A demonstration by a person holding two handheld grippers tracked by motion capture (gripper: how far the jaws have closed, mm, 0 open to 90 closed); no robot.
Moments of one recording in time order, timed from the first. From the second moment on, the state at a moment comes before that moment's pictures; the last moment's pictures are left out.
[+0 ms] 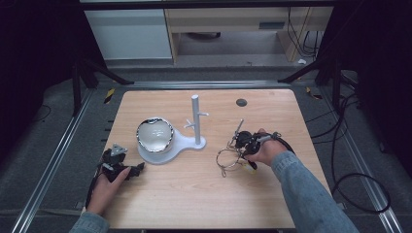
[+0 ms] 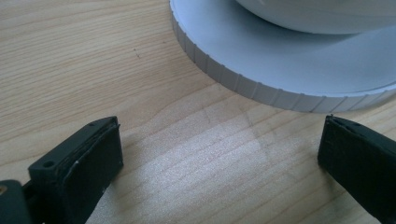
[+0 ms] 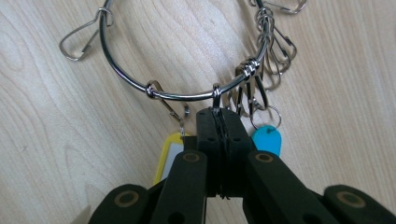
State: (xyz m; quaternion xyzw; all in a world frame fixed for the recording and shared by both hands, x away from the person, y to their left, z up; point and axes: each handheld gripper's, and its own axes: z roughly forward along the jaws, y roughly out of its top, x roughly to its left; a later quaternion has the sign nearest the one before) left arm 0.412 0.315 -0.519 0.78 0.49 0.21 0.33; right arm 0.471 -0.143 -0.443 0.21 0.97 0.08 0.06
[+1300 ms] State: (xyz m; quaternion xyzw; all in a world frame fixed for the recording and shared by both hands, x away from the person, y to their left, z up) left arm 0.414 0.314 -0.519 0.78 0.50 0.21 0.33; right arm 0.479 -0.135 -0.388 0.22 0.97 0.05 0.07
